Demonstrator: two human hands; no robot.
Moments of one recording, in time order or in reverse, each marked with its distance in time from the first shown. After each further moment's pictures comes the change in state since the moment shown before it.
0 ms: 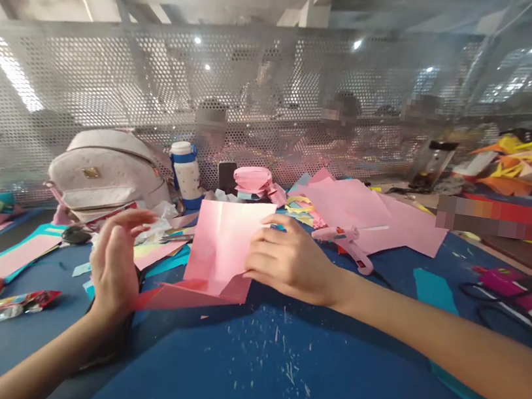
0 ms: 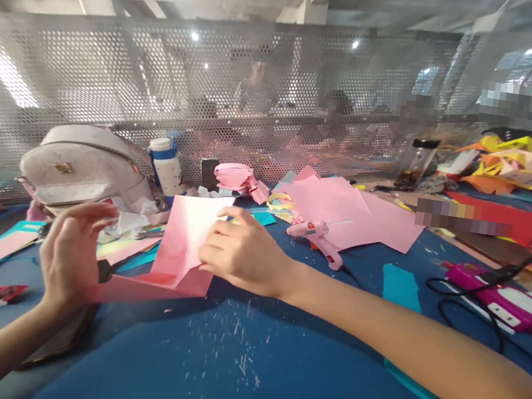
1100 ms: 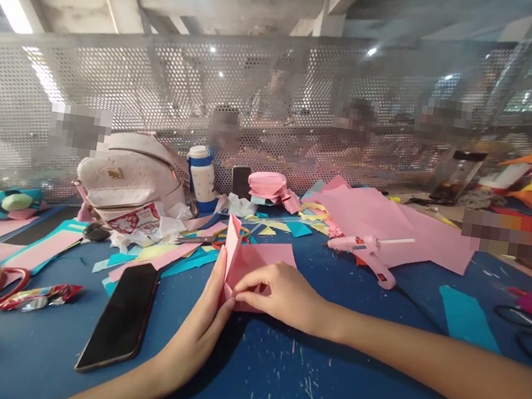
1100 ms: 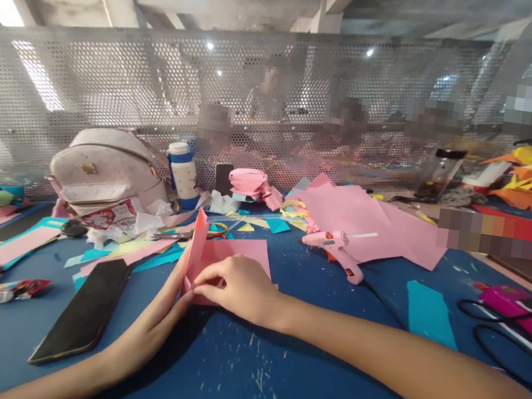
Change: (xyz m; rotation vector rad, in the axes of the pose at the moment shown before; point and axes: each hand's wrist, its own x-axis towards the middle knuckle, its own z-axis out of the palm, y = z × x) left_hand -0.084 0.009 0.020 -0.029 -0.766 -0.288; right_hand 0.014 -0.038 0.037 0.850 -0.288 0.701
